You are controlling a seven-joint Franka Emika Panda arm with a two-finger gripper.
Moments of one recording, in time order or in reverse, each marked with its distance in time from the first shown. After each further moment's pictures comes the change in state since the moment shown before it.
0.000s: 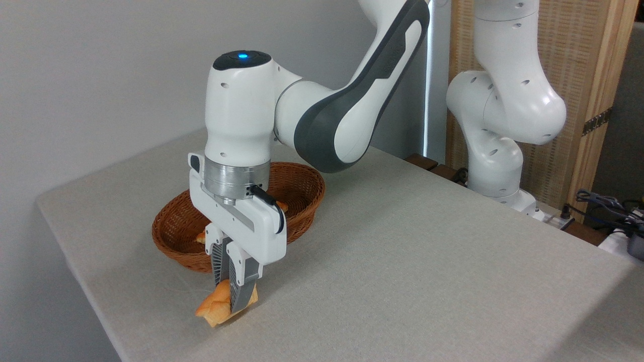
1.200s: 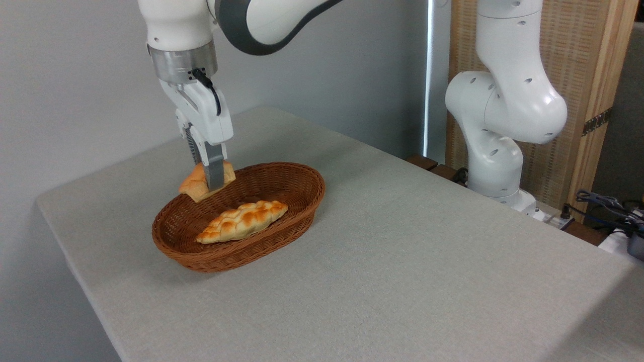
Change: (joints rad) arm 0.052 -0.045 -0.283 0.321 -0.080 -0.590 -0.081
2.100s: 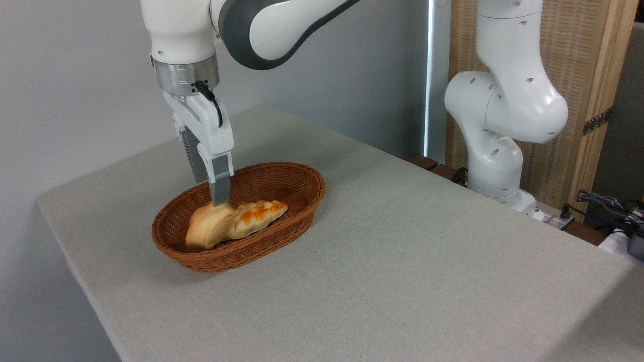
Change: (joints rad) arm 0.022 0.001 -0.024 -0.043 0.000 0.068 0.000
